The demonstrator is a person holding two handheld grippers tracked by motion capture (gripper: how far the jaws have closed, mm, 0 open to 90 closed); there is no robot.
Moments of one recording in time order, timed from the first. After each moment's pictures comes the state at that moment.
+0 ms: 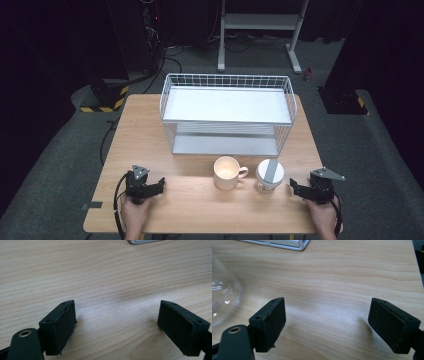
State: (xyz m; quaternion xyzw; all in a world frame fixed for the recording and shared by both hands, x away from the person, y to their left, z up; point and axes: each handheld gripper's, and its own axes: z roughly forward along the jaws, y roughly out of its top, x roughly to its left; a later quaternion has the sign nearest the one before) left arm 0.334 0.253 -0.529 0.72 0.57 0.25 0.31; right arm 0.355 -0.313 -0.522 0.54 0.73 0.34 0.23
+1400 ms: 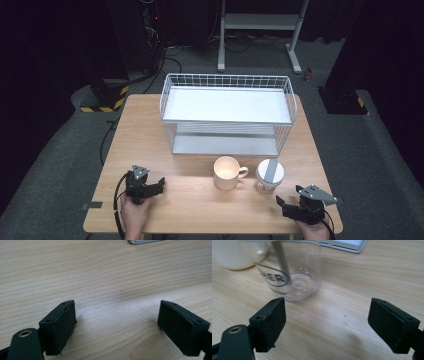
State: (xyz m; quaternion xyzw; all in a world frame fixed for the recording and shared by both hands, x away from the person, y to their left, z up) left arm 0.335 0.253 -0.529 0.72 0.57 0.25 0.31; right arm 0.296 -0.269 -0.512 0.47 0.77 0.39 0.21
